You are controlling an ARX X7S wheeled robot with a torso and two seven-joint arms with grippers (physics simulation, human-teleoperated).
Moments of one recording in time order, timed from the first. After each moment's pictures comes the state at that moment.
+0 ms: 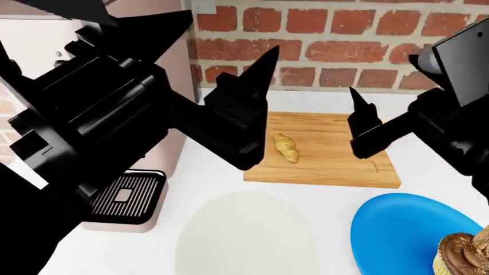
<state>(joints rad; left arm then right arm) -1.35 -0.52 0.30 0.67 -1.96 -1.01 -1.03 1.28 1.04 -0.59 -0.59 1.42 1.04 0.58</state>
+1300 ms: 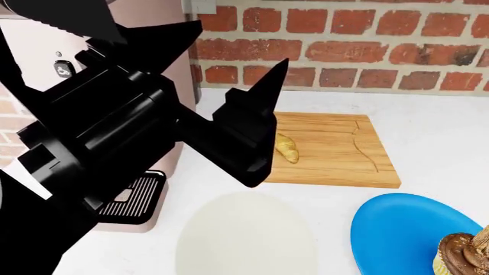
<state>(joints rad) -1.34 -0.53 0.33 0.70 -1.98 -0.98 -1.03 1.47 1.13 -0.36 -0.66 1.46 0.70 0.90</state>
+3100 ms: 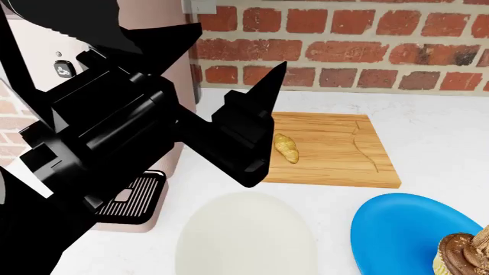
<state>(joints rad) -1.34 -0.56 0.36 0.70 -1.96 -0.96 -1.00 2.26 0.44 -0.73 0.49 1.16 1.10 0.35</state>
